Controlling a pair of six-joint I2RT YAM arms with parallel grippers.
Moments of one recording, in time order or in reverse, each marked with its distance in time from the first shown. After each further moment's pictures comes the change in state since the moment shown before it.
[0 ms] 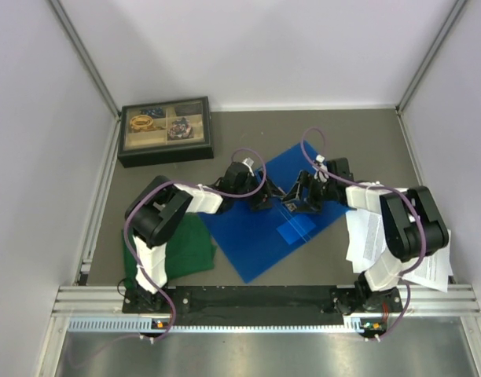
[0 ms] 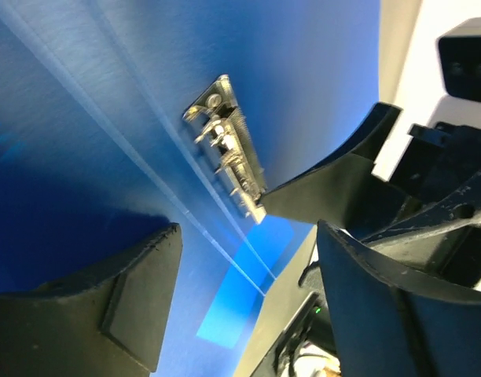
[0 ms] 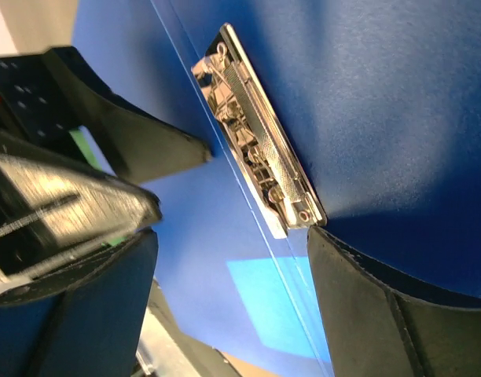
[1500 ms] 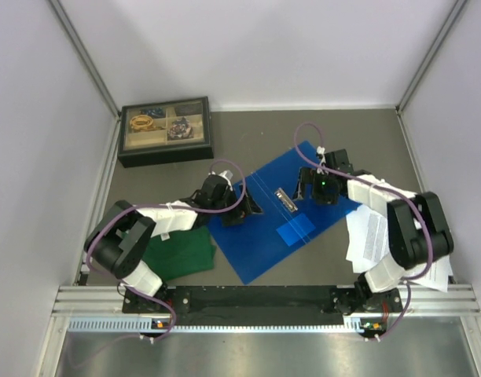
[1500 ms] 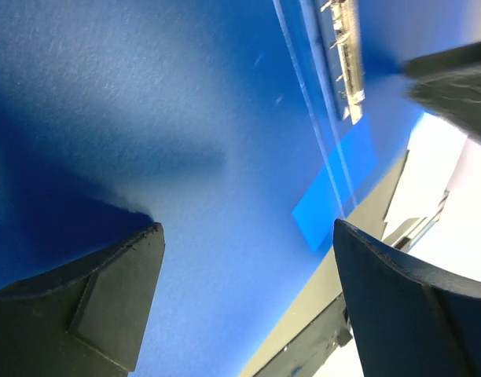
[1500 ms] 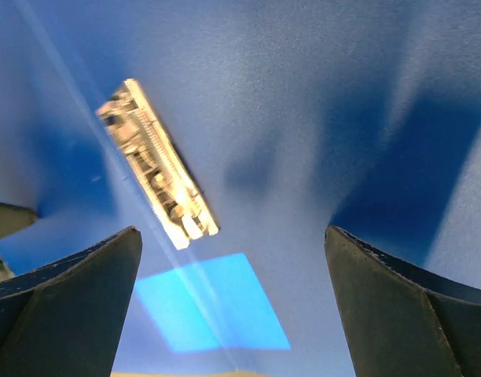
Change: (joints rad) left arm 0.041 -0.351 -0.265 -0.241 -0.077 0.187; right arm 0.028 -0.087 0.134 -0.283 0.367 -0.270
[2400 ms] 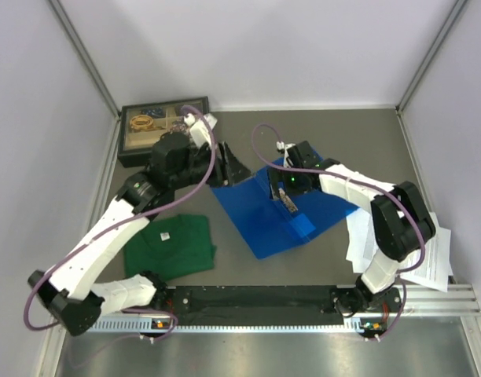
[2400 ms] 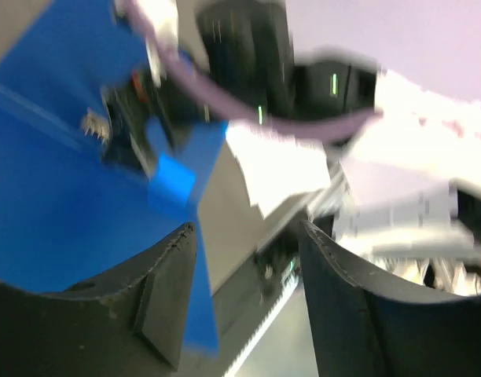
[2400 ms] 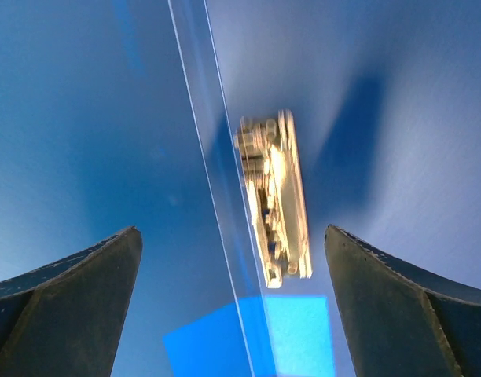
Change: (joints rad) left arm -0.011 -0.483 0.546 -0.621 0.059 0.252; right arm 0.269 0.150 0.263 -0.098 0.155 -0.149
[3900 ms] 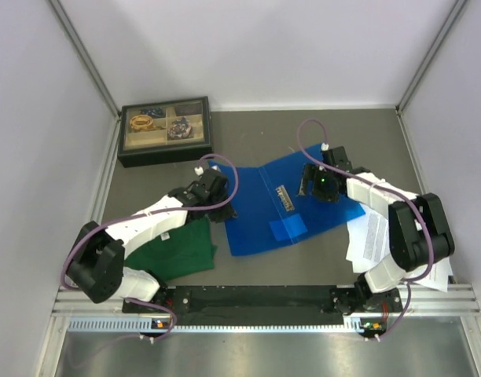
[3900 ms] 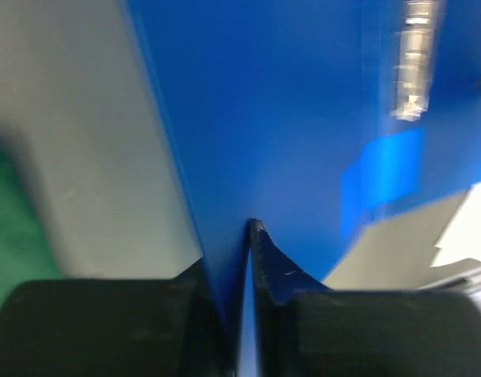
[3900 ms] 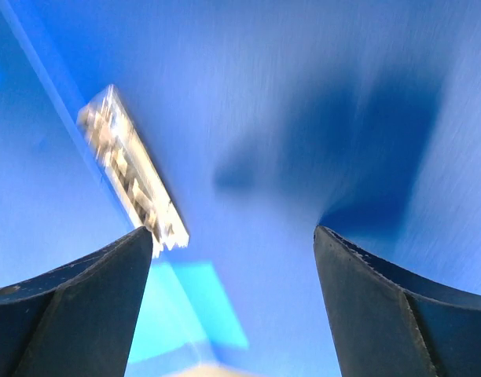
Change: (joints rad) left arm -0.033 0.279 -0.366 0.068 -0.342 -0.235; right arm -0.240 -0.136 -0.227 0.065 -0.014 0.241
